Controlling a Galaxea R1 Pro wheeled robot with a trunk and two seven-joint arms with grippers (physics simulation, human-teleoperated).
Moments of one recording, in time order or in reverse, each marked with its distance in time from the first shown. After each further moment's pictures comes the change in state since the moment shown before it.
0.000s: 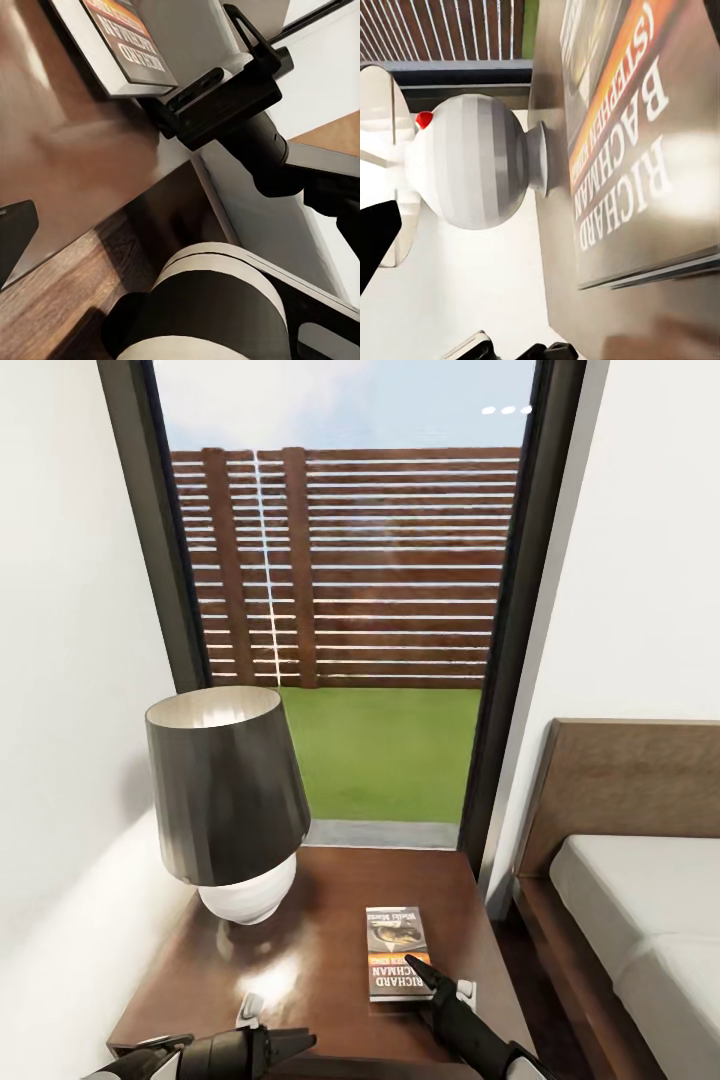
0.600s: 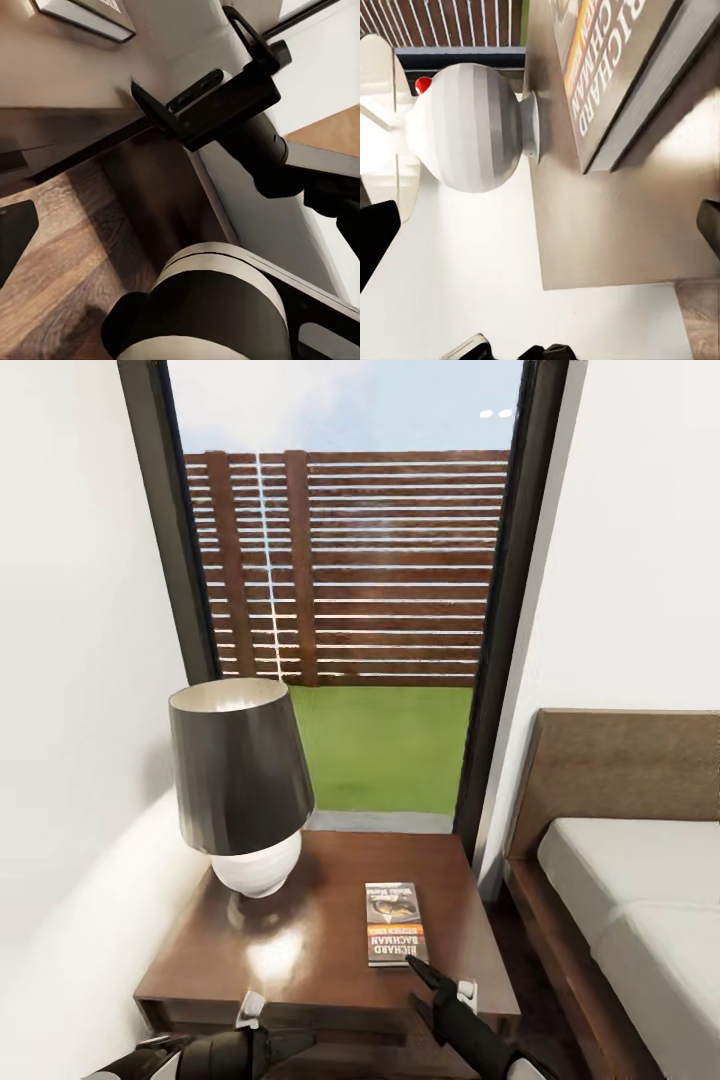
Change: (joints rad) left arm 0.000 0.000 0.000 0.001 0.000 0.000 0.001; right arm 0.000 0.000 -0.005 0.007 -0.001 -0.004 -0.001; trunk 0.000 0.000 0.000
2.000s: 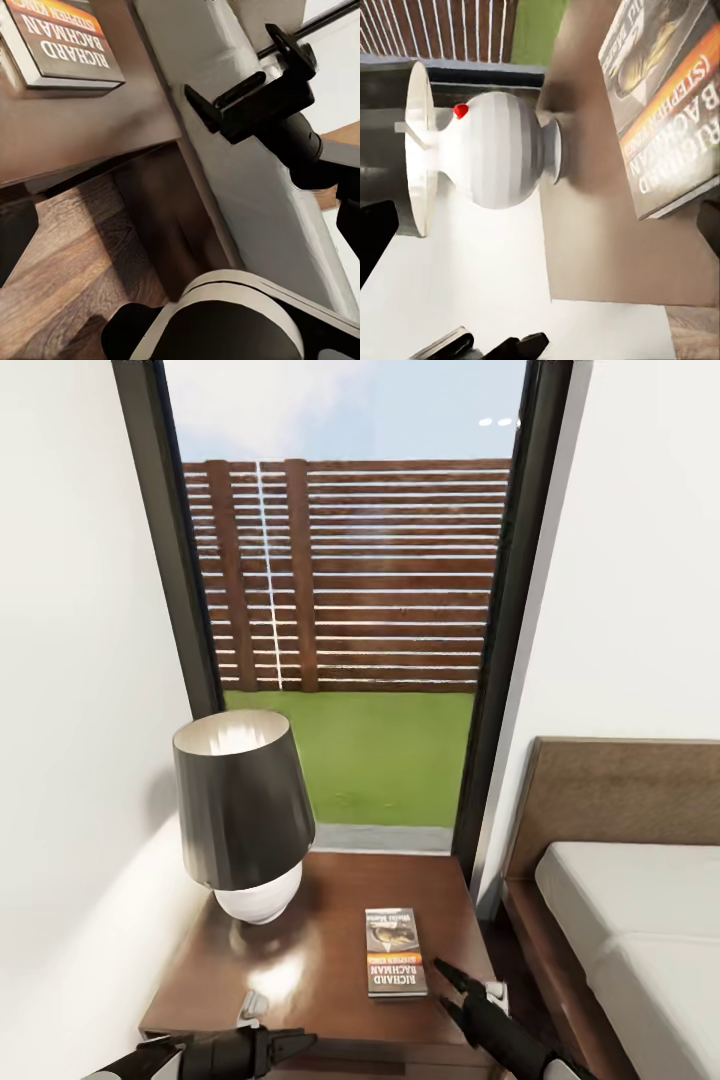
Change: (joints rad) left arm 0.000 -0.001 -0.001 -0.001 -0.005 -0.001 0.087; right arm 0.003 -0.098 0.020 -0.007 0.018 0.005 0.030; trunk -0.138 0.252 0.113
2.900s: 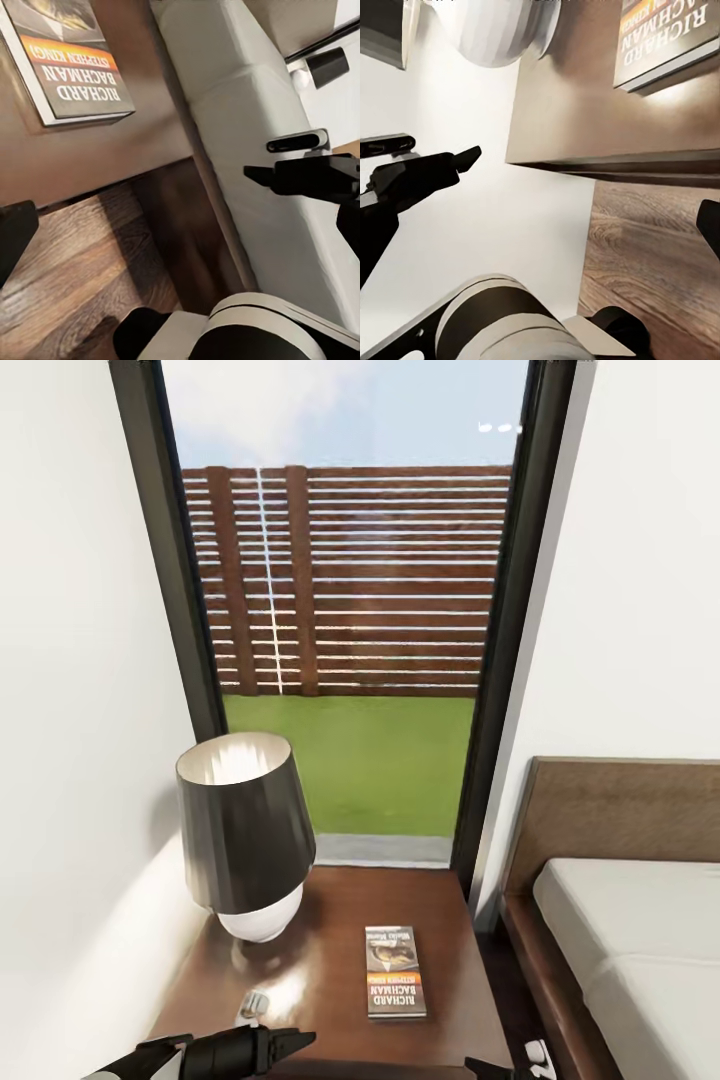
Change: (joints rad) left arm 0.000 0.002 -0.001 0.000 0.000 -0.004 0.094; right arm 0.008 -0.130 -0.002 0.187 0.525 -0.190 0.385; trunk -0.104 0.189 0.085
